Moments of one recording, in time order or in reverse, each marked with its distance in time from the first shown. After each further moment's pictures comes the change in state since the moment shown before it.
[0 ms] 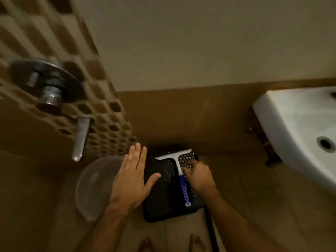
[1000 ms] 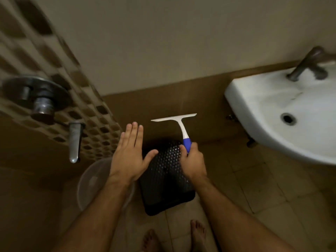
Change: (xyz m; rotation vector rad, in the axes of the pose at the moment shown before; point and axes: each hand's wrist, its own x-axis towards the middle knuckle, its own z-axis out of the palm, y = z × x) left_hand 0.019 0.041 -0.063 0.114 0.101 0.130; right_hand -0.069 -0.026 -0.053 0.441 0.258 0.157
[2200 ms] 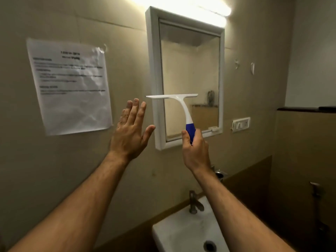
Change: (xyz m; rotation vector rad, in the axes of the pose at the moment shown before) left_hand 0.143 0.335 -0.451 -0.054 0.980 0.525; right_hand -0.064 -0.205 -0.512 0.376 0.805 -0.796
